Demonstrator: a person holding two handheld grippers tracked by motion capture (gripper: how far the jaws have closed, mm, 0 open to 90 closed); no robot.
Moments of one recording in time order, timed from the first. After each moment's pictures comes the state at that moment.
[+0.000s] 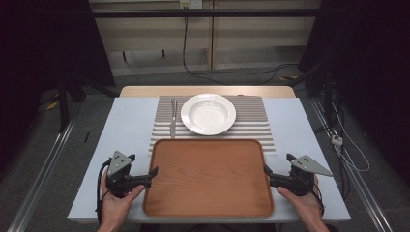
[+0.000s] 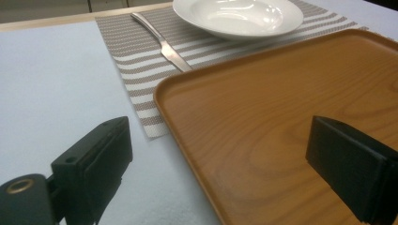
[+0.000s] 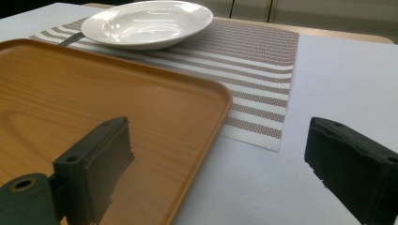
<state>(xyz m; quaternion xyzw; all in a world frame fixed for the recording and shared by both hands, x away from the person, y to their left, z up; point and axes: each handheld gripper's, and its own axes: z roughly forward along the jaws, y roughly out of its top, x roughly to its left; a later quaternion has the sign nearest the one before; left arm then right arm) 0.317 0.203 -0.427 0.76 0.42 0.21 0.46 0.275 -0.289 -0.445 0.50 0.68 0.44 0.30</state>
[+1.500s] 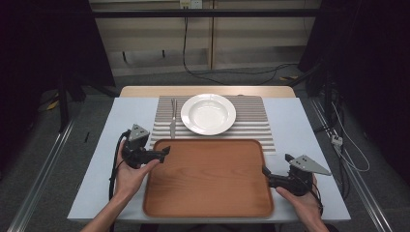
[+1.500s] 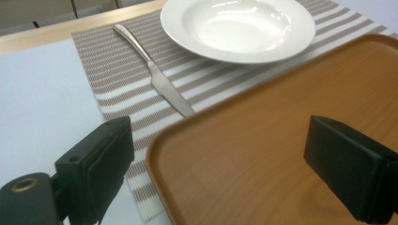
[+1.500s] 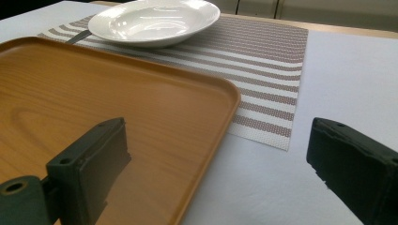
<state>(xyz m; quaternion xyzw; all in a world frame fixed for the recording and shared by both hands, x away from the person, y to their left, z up) 0.389 0.163 -0.400 0.79 0.40 0.19 0.42 0.276 -0.287 -0.446 0.50 0.68 0.44 0.29</state>
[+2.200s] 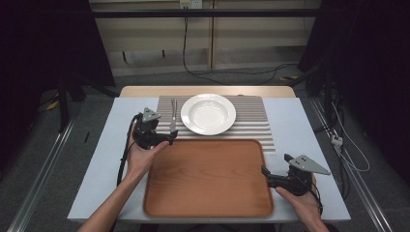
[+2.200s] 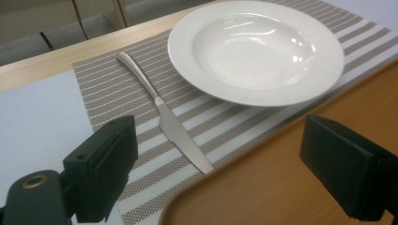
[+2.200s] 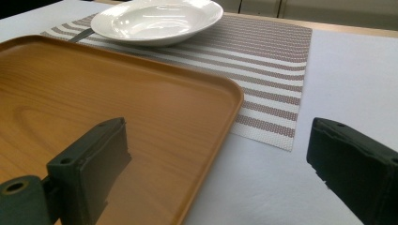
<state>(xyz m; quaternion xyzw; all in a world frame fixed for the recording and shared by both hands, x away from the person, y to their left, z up) 0.440 0.139 -0.393 0.79 0.40 0.21 0.41 0.277 -0.286 -0.447 0.50 0.69 0.45 0.29</state>
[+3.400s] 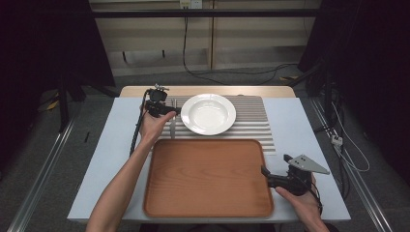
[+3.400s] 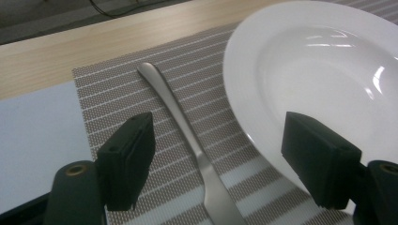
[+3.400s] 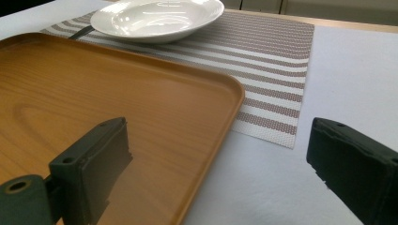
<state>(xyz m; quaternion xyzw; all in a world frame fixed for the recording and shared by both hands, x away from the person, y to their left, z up) 0.557 0.119 -0.411 0.80 0.46 0.16 0.35 0.279 -0.286 -0.449 0.50 0.69 0.44 0.28</state>
